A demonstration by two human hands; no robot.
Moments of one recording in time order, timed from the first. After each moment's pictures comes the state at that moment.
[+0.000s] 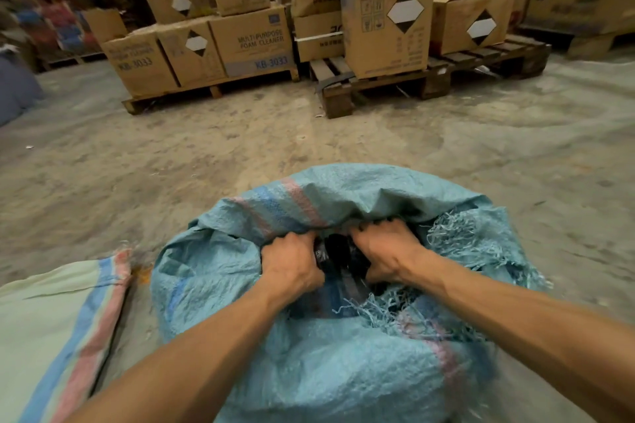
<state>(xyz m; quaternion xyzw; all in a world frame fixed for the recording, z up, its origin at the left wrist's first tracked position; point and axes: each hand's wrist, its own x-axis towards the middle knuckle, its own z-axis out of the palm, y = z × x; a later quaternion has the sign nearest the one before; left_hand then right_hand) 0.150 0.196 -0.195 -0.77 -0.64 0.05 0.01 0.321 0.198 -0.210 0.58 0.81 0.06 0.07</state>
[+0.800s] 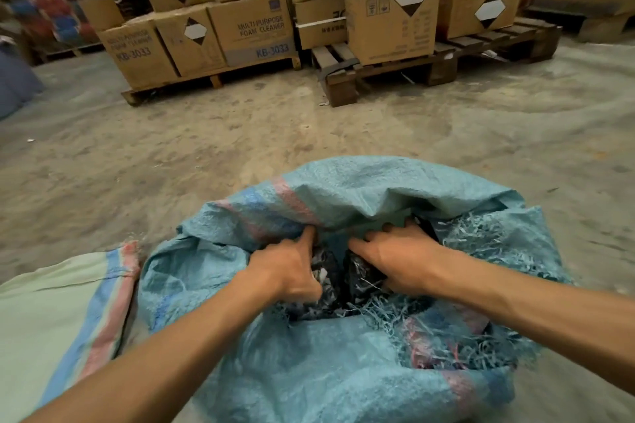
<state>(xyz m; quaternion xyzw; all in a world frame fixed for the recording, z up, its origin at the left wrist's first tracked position) 0.121 0.169 -0.159 -0.79 -0.59 0.15 -0.11 0.311 0.156 -0.184 0.52 0.85 0.01 0.12</state>
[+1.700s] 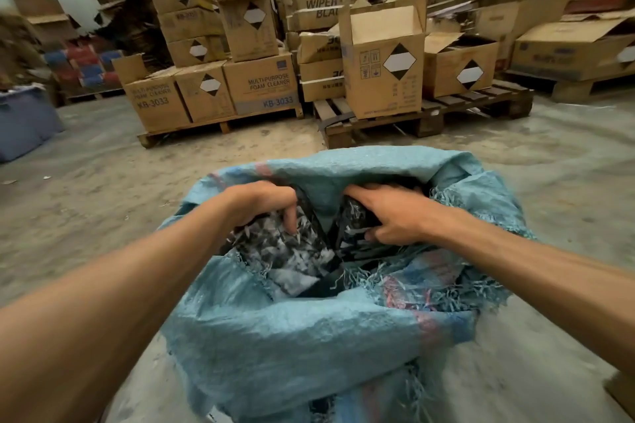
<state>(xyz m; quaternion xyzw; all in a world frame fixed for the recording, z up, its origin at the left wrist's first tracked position) 0.138 0.205 -0.020 -0.65 -0.68 -0.07 -0.32 0.341 0.169 -0.065 0.57 0.82 -0.04 -0.05</state>
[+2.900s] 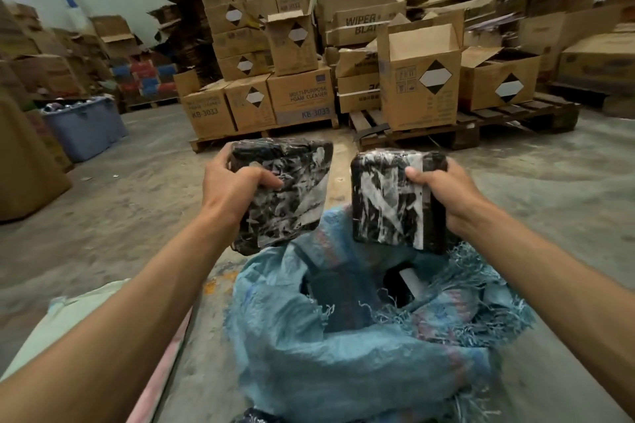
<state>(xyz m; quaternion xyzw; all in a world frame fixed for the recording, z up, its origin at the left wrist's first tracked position) 0.061 0.127 0.023 -0.50 -0.58 -0.56 -0.31 0.348 0.163 -0.042 0.54 0.39 -0.45 -0.59</state>
